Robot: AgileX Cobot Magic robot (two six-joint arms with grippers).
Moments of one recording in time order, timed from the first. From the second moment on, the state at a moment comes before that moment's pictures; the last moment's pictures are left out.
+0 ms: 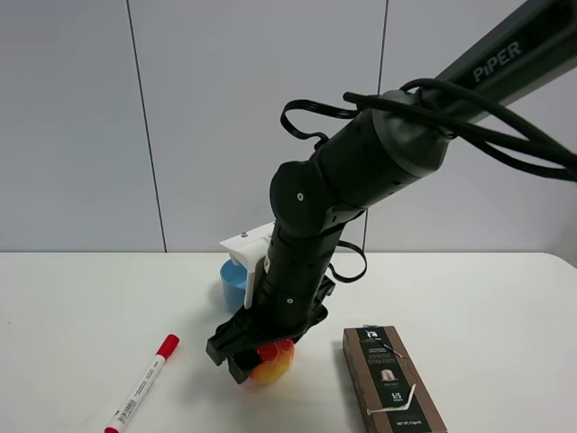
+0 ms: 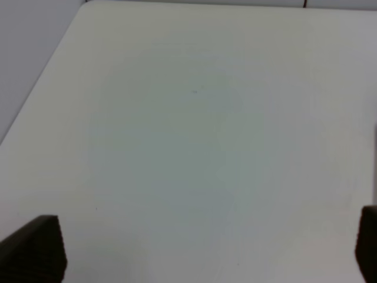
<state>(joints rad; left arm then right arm) 0.10 -0.01 -0.51 0.06 1.06 -0.04 0.78 2.14 -1.40 0.00 0.53 -0.06</state>
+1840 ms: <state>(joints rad) 0.10 -0.01 -0.51 0.06 1.06 -0.04 0.52 1.50 -1.40 -0.21 0.60 0.03</state>
